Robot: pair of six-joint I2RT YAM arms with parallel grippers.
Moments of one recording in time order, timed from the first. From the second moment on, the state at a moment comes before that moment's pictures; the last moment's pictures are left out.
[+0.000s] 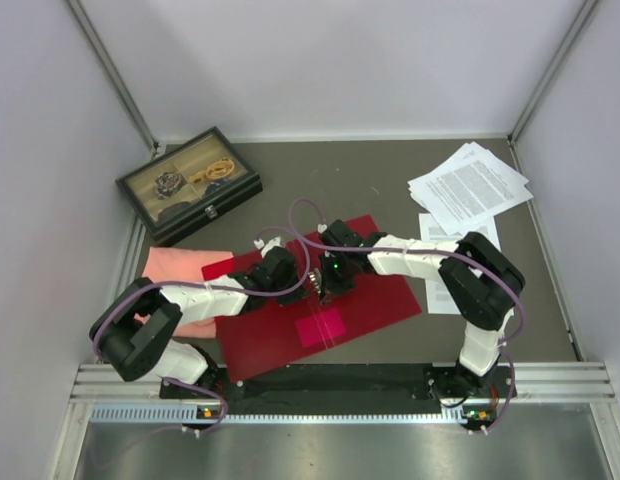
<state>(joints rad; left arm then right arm) -0.74 1.42 0.55 -0.01 -0.04 -1.02 0.85 1.82 1.09 -0.39 -0.22 0.68</state>
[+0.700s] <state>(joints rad) -0.74 1.43 0.56 -0.01 -0.04 -0.96 0.85 1.82 1.18 -0.49 -0.17 0.65</state>
